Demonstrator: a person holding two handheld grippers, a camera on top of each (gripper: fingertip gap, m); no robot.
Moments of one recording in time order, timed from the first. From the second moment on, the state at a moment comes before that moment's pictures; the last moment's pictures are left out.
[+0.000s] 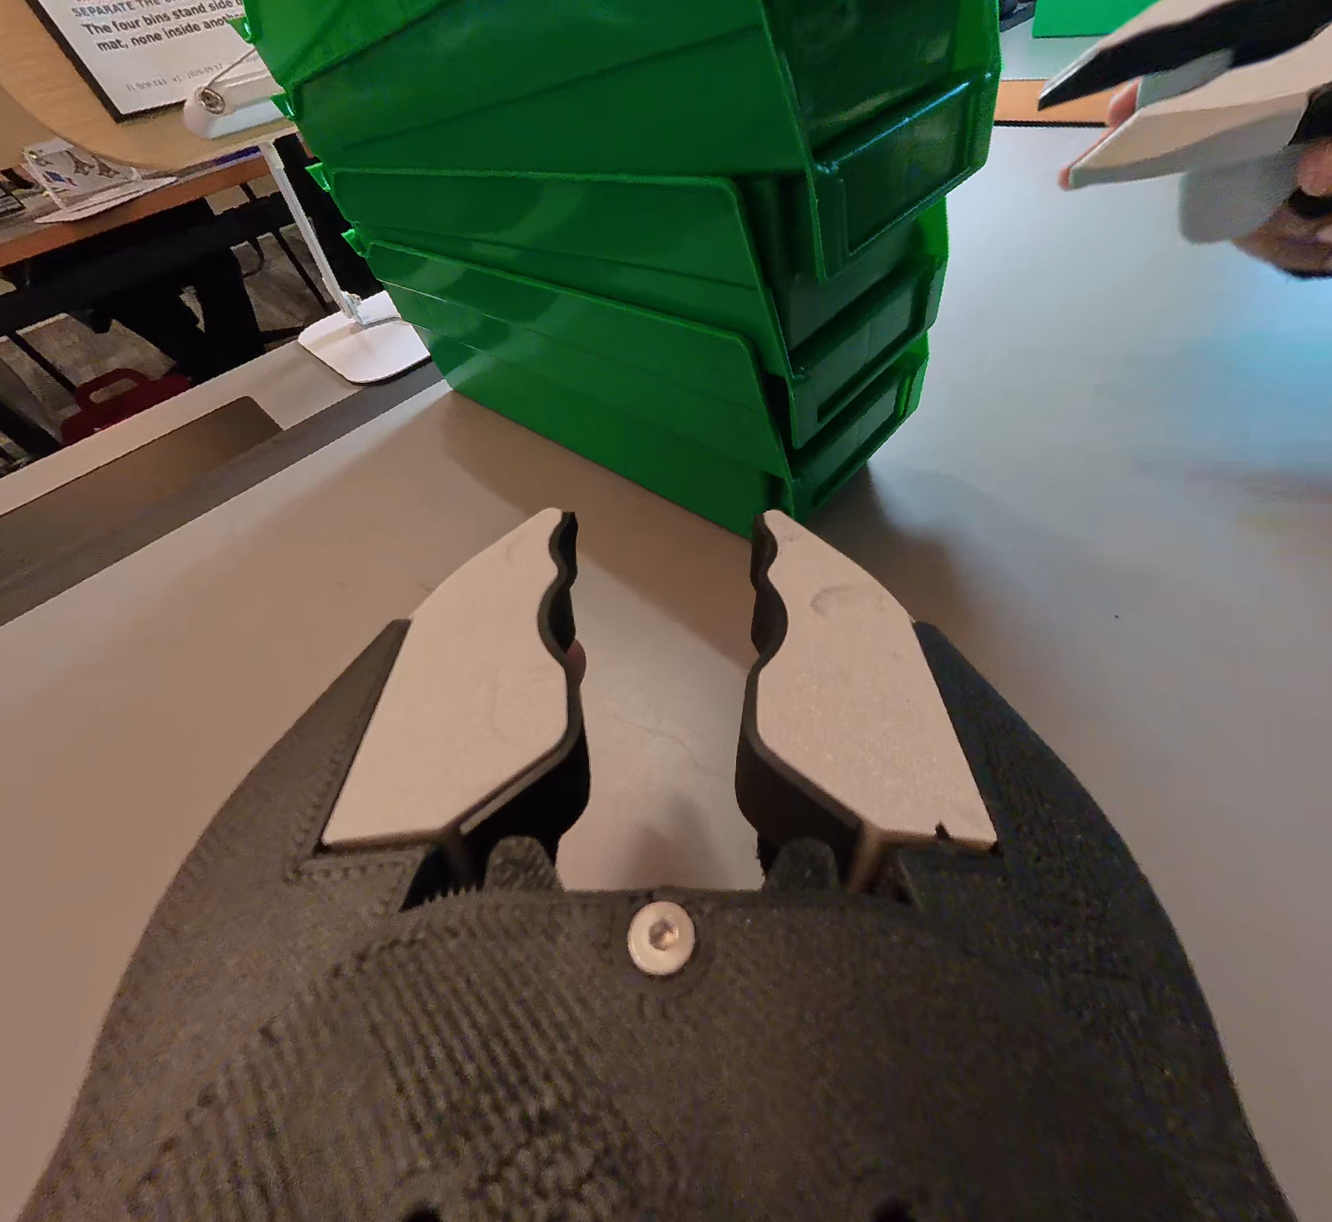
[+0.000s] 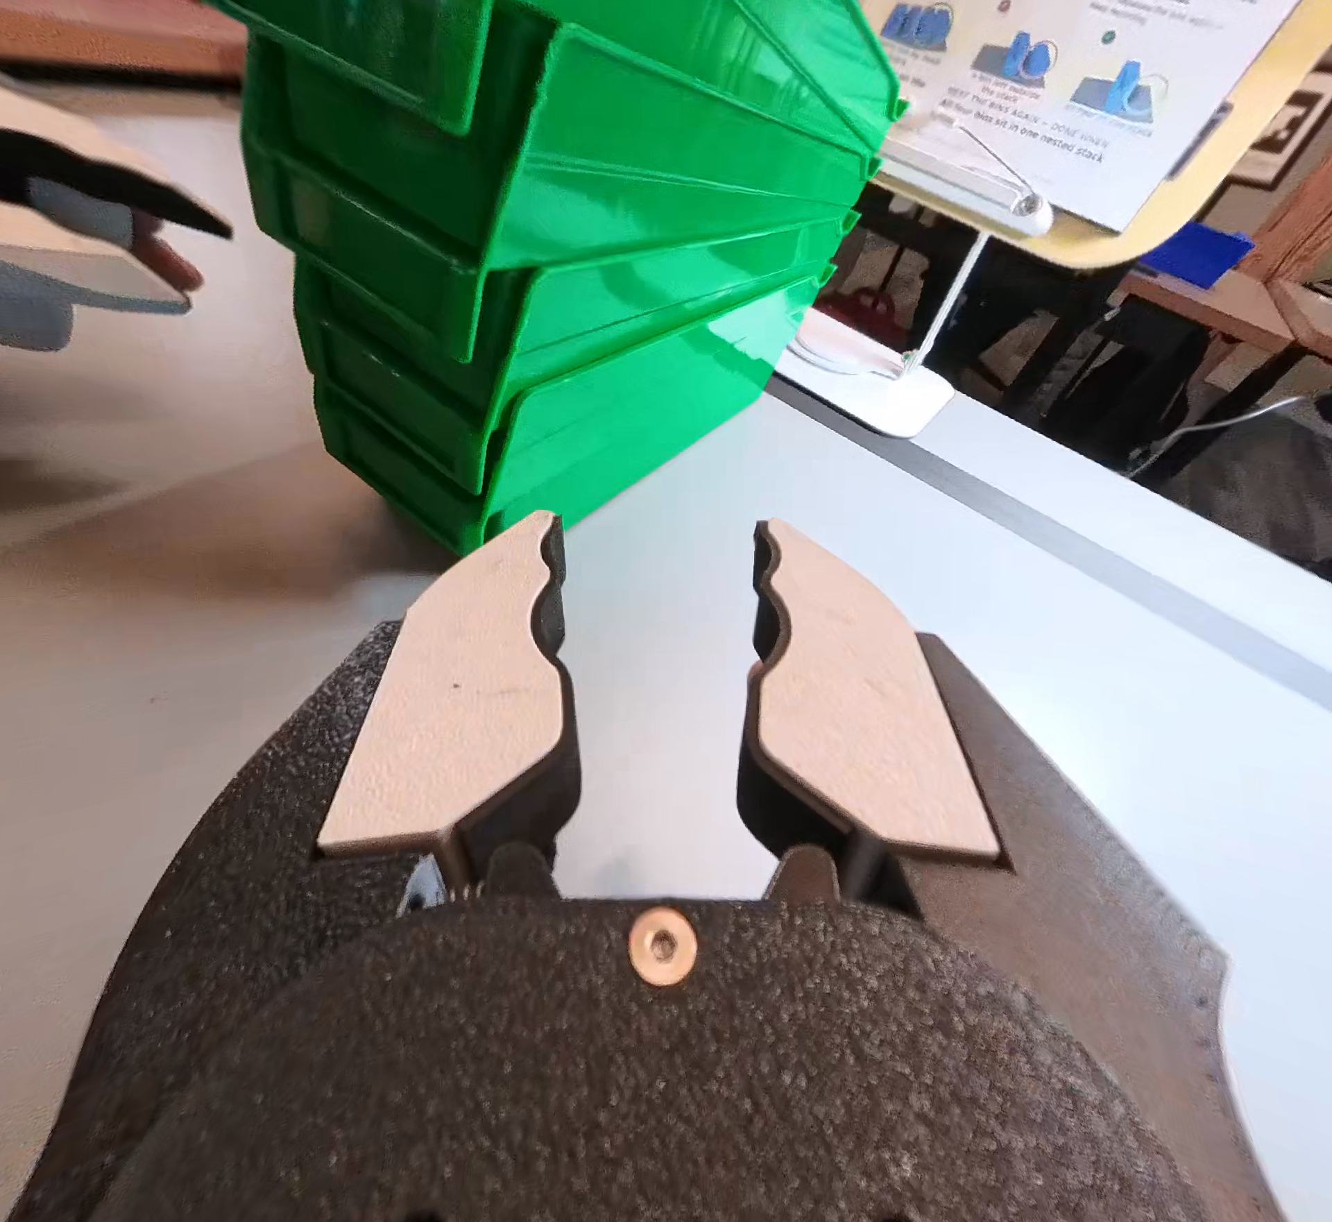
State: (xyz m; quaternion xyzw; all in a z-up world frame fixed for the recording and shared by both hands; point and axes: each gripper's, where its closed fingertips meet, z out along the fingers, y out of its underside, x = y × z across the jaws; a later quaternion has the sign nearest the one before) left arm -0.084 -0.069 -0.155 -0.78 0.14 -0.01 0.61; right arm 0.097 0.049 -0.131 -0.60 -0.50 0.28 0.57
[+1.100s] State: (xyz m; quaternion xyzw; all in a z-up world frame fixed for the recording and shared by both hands) left arm -0.108 -0.067 -0.138 -0.75 0.14 0.02 0.64; right arm 0.093 0.042 -0.145 -0.56 -0.50 0.32 0.58
